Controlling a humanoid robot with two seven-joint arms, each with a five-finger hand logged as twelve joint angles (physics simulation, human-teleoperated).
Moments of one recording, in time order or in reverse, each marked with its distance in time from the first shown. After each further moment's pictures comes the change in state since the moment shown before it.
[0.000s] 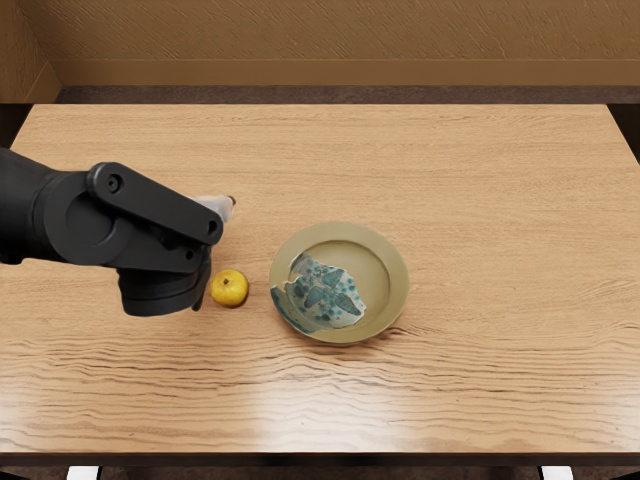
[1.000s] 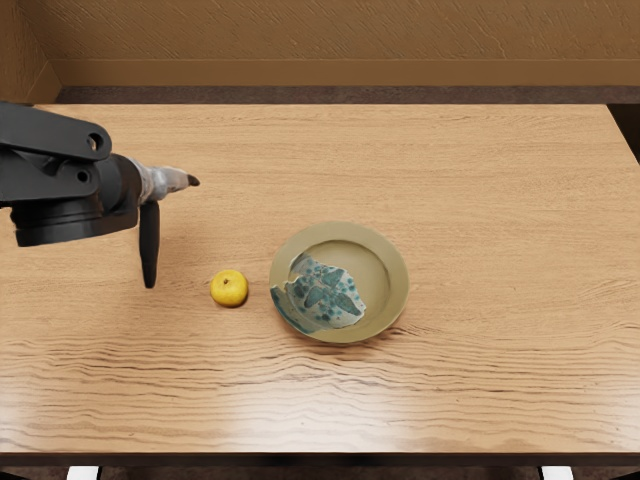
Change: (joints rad) left arm -0.017 0.342 -0.089 -0.008 0.142 -0.309 -0.029; right arm 0.000 0.000 0.000 0.000 0.000 0.000 0.000
